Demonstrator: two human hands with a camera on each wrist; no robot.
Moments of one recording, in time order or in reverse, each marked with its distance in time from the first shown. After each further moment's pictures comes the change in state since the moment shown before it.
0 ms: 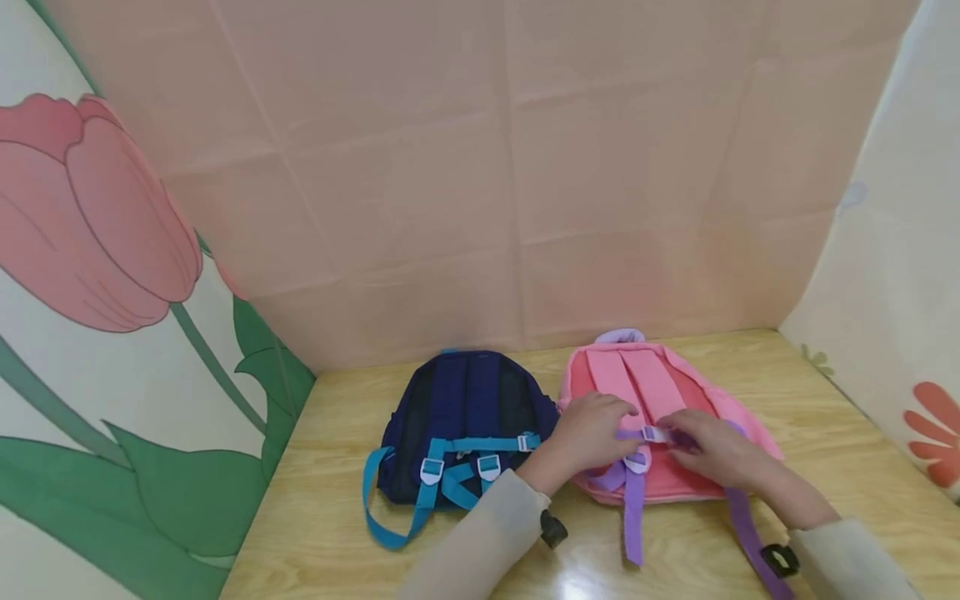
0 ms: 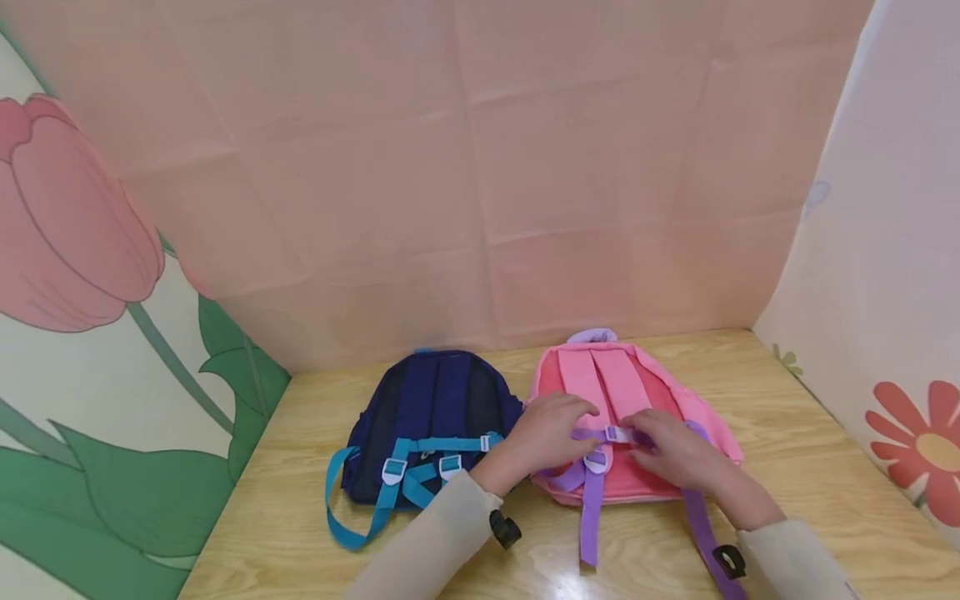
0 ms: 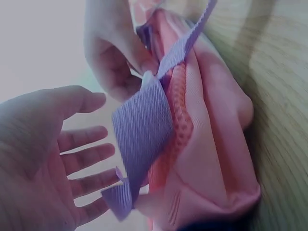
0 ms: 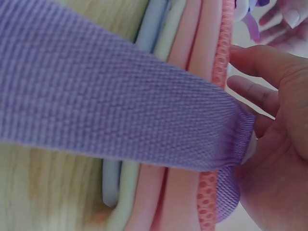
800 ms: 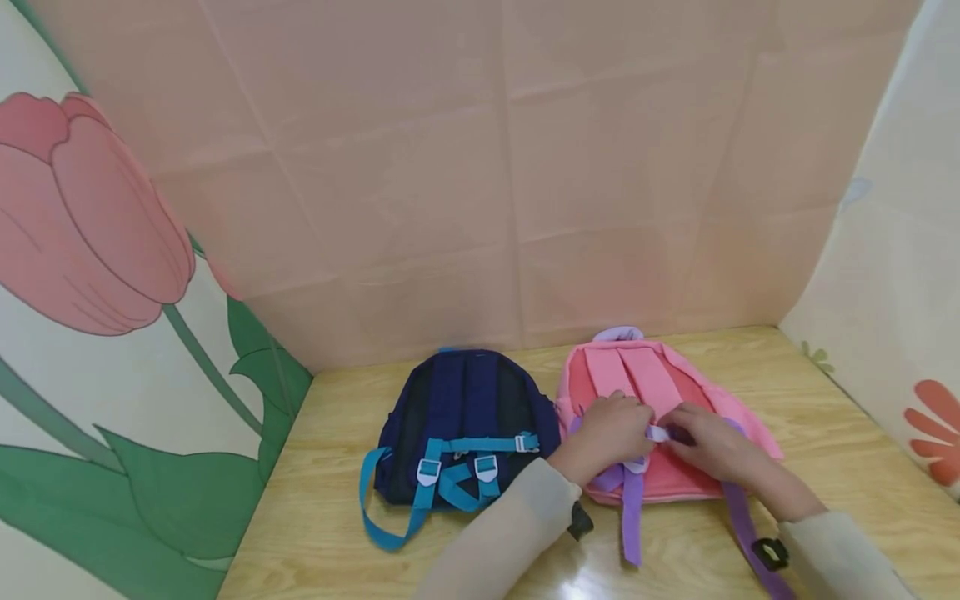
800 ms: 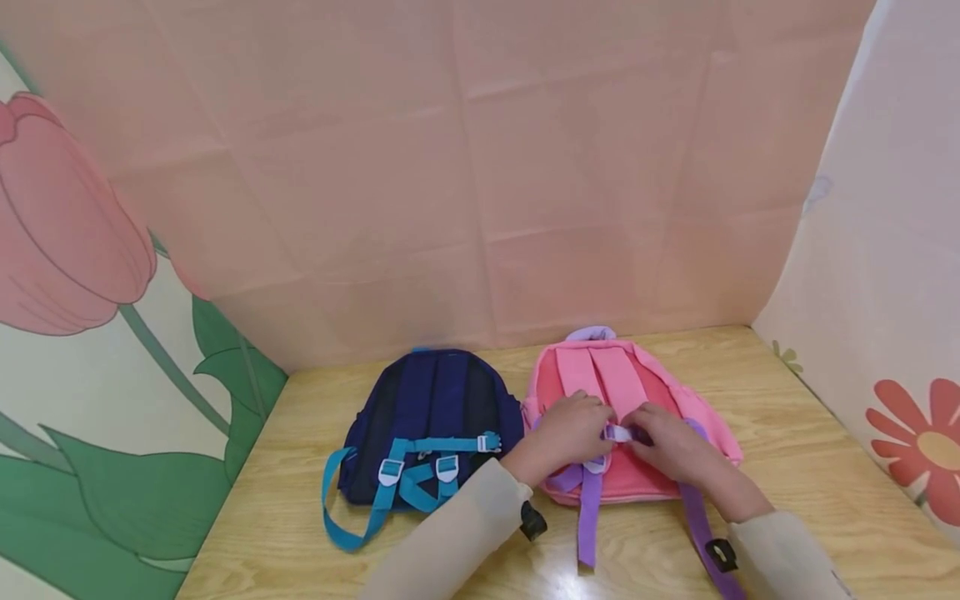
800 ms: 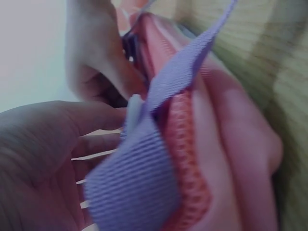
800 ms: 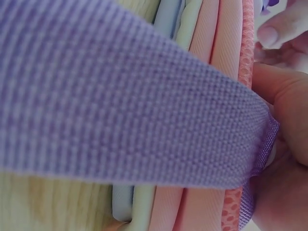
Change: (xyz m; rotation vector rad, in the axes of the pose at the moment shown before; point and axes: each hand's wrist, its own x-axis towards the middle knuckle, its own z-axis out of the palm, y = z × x) left_hand 0.034 0.034 0.009 0.165 -0.110 -0.048; right_hand 0.007 0.012 0.008 -0.017 -0.006 0.050
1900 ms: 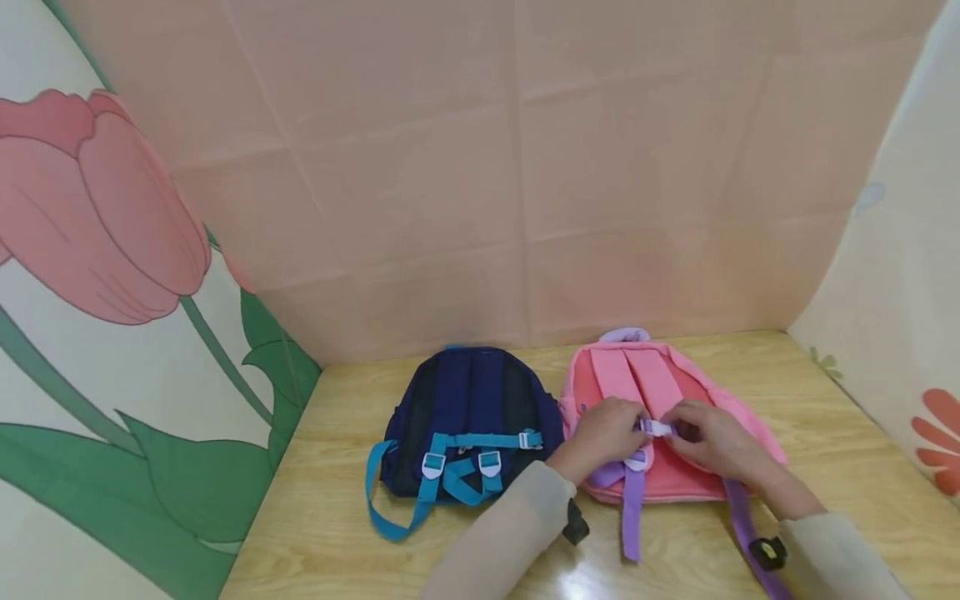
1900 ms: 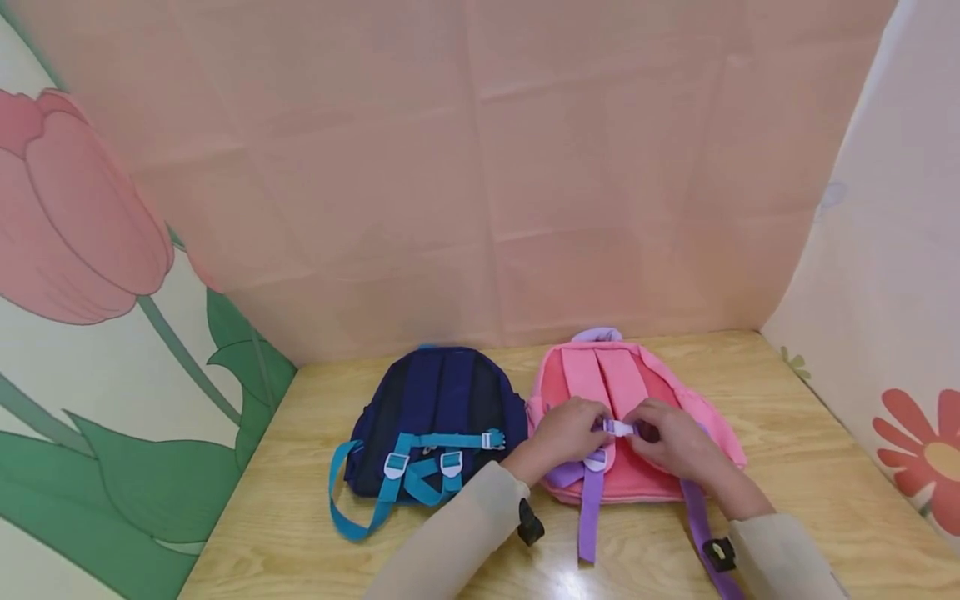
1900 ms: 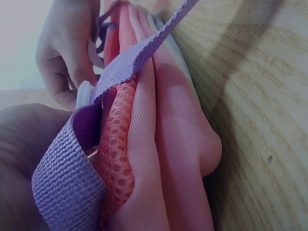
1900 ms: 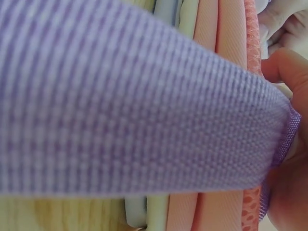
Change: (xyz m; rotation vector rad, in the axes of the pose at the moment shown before) left_hand 0.006 -0.011 0.028 -0.263 0.086 -0.087; right_hand -0.001 0.010 0.006 0.112 0.176 -0.103
